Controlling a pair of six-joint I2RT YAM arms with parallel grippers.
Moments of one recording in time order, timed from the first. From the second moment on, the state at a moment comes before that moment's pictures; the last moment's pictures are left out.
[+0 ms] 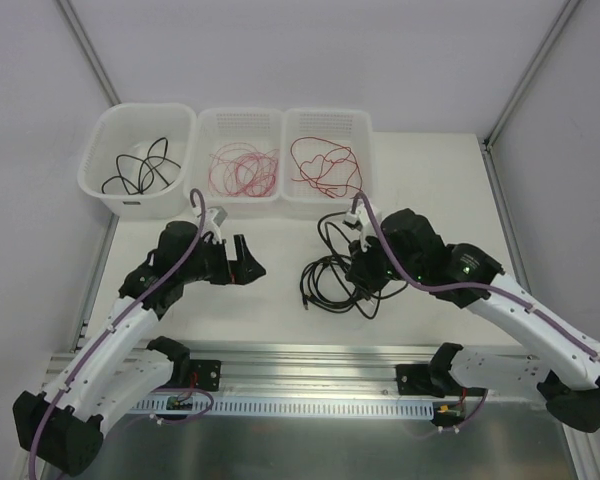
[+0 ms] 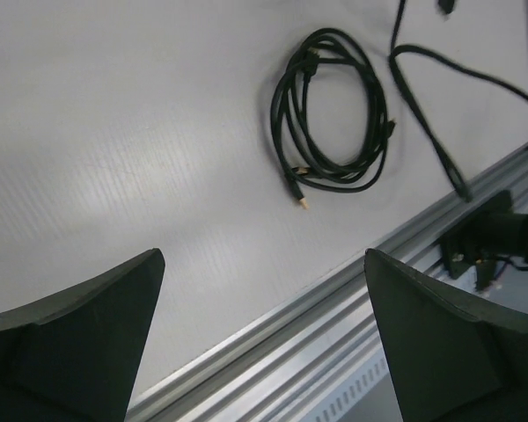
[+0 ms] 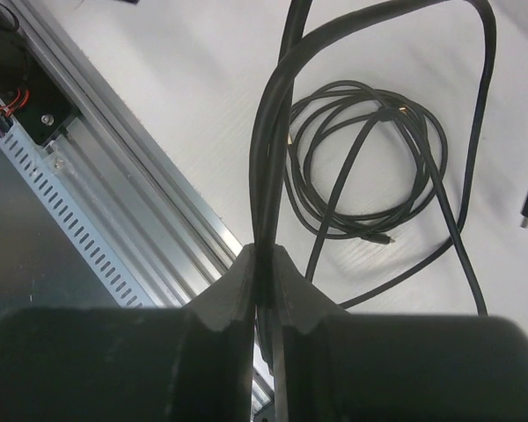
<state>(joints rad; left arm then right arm) -0.39 0.80 0.65 -0.51 0.35 -0.44 0.90 0.99 1.15 -0.86 -0.09 0.16</state>
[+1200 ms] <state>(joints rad) -0.60 0.89 0.82 -0.37 0.21 -1.01 1.13 1.36 1.29 -0.62 -0.05 0.13</state>
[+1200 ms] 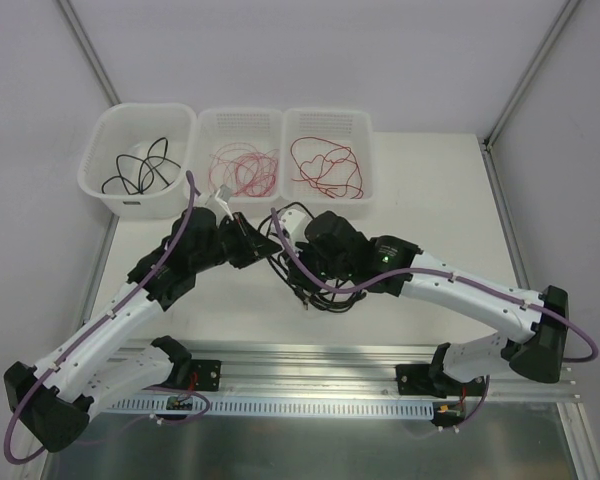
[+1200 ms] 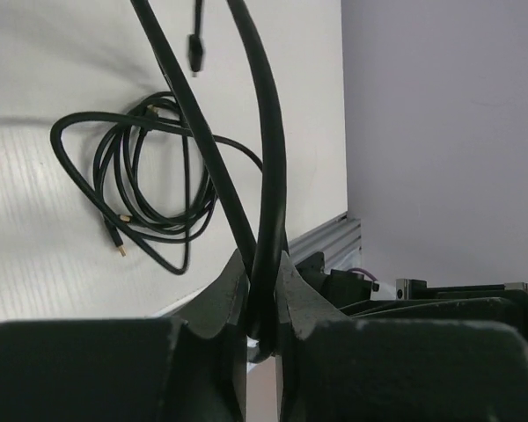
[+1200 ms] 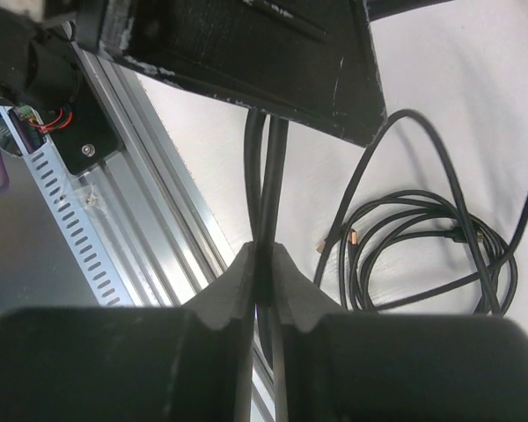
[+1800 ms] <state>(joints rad) -0.61 0.89 0.91 -0.40 0.21 -0.71 1.14 1.22 1.24 -0.62 -0.06 0.13</state>
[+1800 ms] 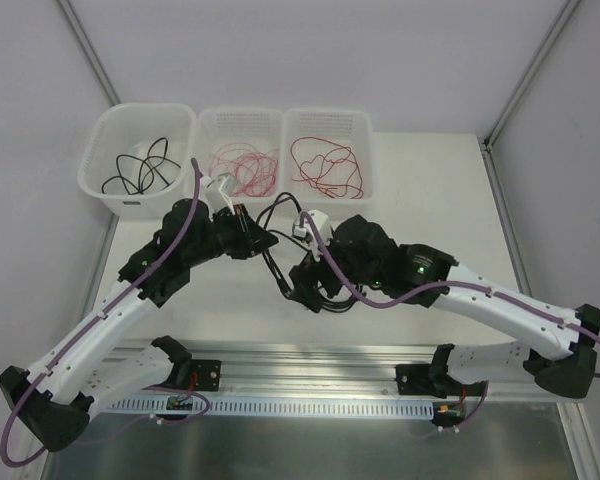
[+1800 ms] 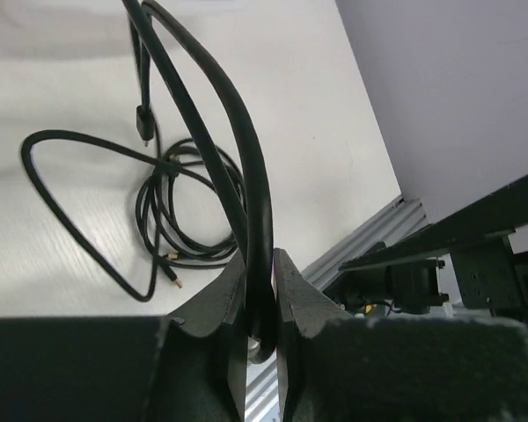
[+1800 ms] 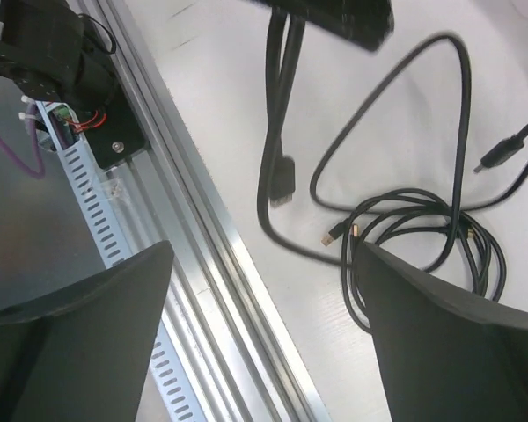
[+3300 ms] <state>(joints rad) 0.06 1.45 1.62 -0.29 -0.19 -0.10 1.15 0.64 0.92 -0.94 0.34 0.19</state>
